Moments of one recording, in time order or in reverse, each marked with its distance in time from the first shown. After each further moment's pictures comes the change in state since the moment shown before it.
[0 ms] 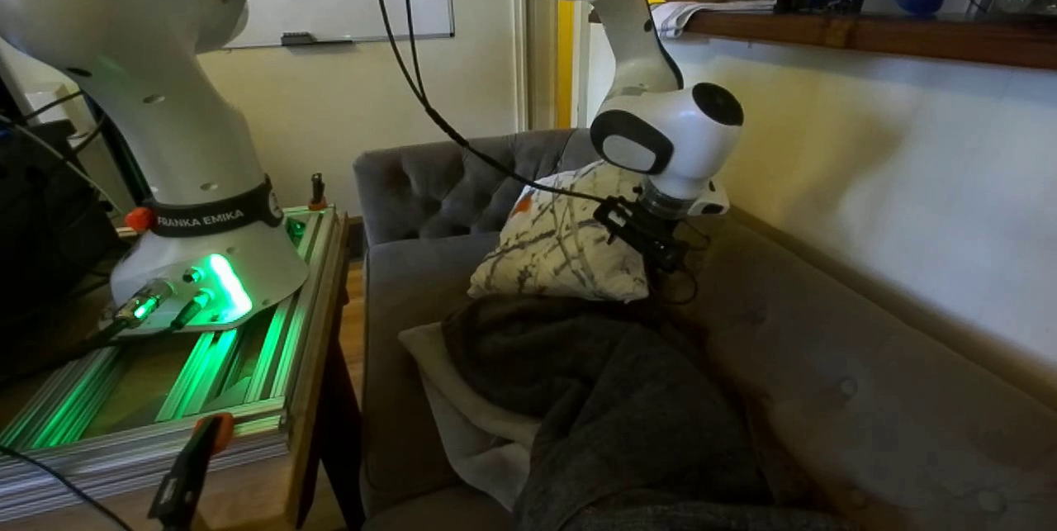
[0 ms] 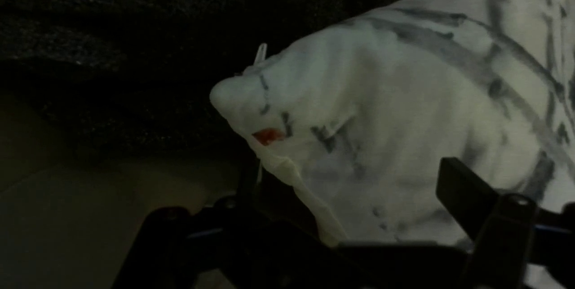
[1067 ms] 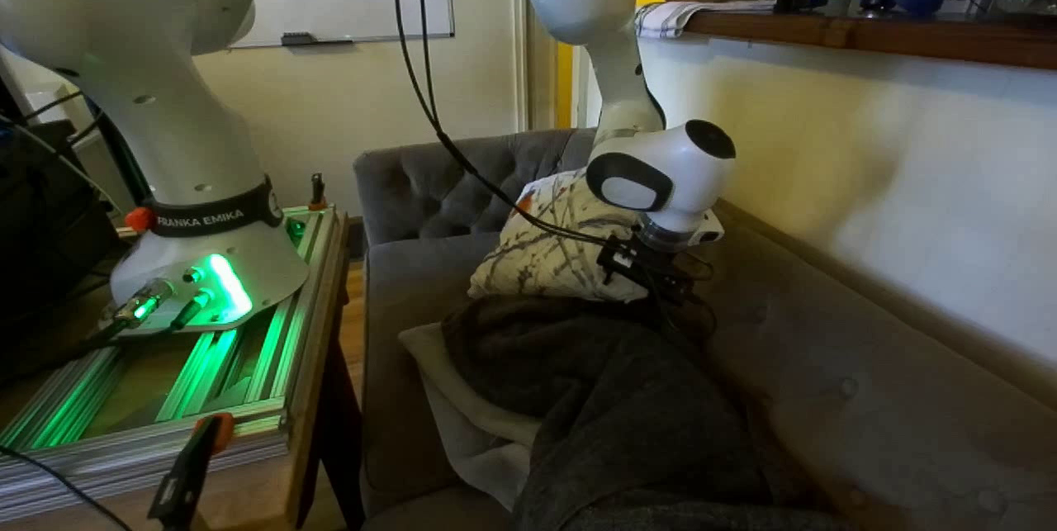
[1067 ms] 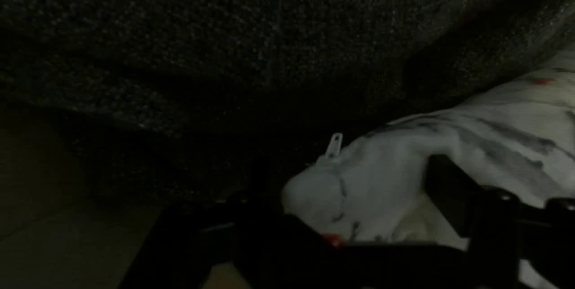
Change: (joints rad) arm -0.102 0.115 0.066 0.021 -0.255 0.101 -0.054
